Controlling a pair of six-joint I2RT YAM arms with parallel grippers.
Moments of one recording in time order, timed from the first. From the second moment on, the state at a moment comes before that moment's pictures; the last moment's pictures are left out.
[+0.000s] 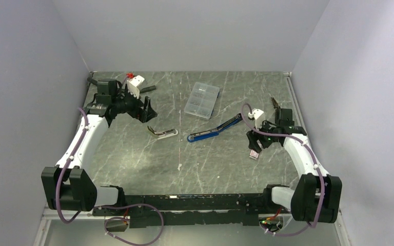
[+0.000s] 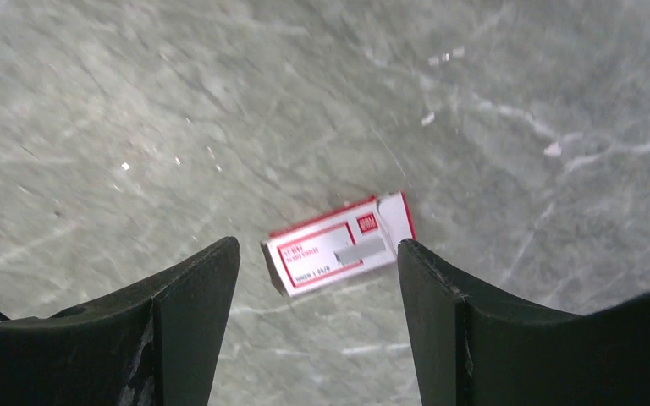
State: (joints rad) left arm -0.07 1.30 1.13 -0.49 0.67 0.27; right arm -0.05 1.16 0.75 -0.64 -0.51 -0.68
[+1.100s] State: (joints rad) left arm -0.07 1.28 1.01 -0.43 0.68 0.34; right arm -0.25 1.54 0.84 -0.77 -0.45 -1.43
